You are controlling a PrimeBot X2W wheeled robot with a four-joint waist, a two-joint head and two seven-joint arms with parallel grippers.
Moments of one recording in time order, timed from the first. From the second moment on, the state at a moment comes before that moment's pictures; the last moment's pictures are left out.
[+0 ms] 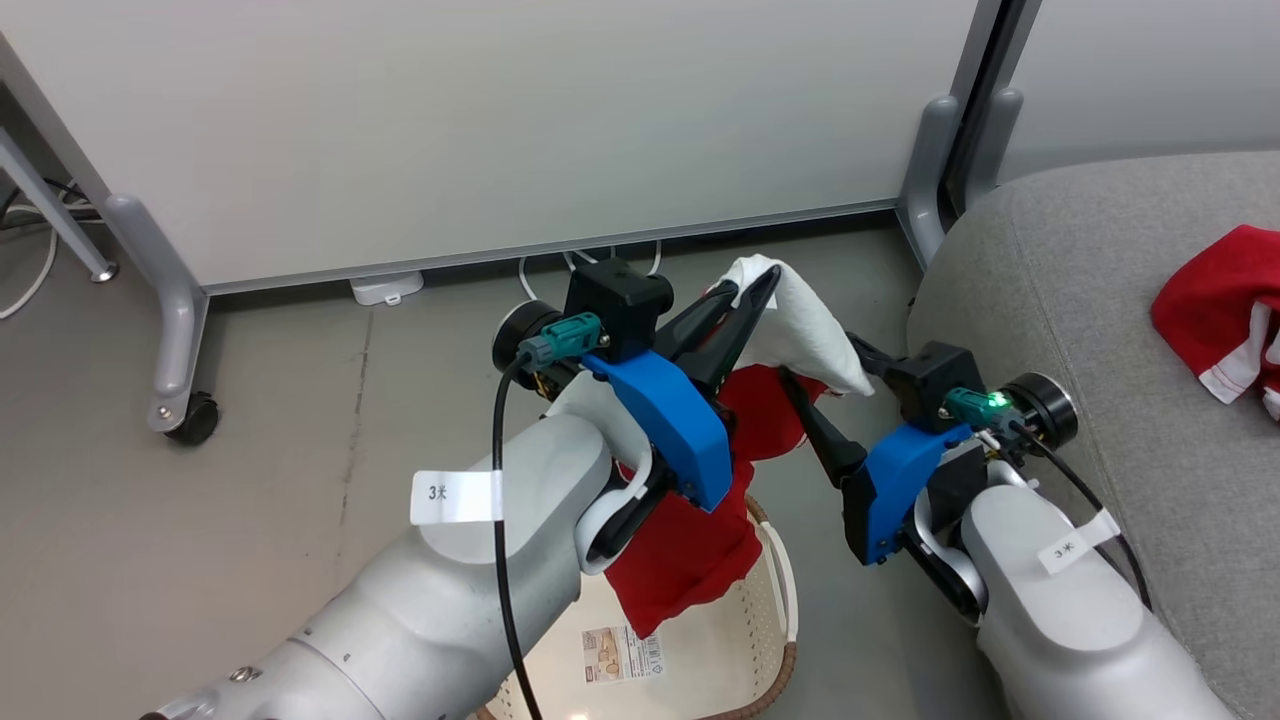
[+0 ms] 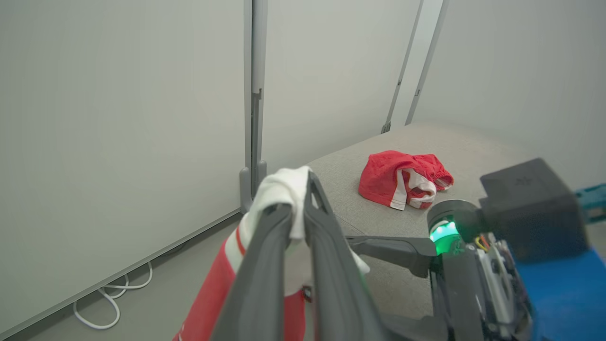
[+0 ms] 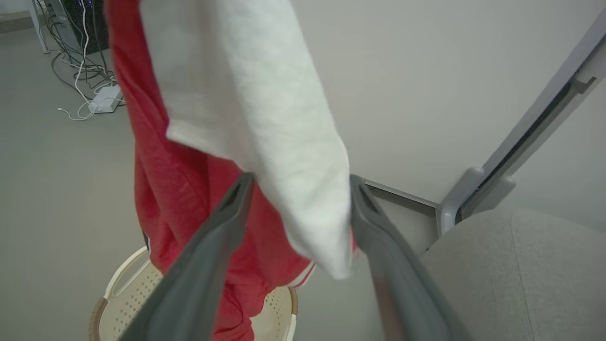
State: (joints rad) left arm -0.88 0.06 -1.08 0.71 -0.94 -0.13 -0.26; right arm -0.59 -0.16 0.43 0.65 0.19 0.13 -0.09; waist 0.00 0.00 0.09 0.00
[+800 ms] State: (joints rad) left arm -0.88 0.06 -1.11 0.72 -0.97 -0.13 -0.26; right arm -0.75 -0.14 0.70 0.91 0.48 0.13 -0.22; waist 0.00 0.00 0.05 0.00
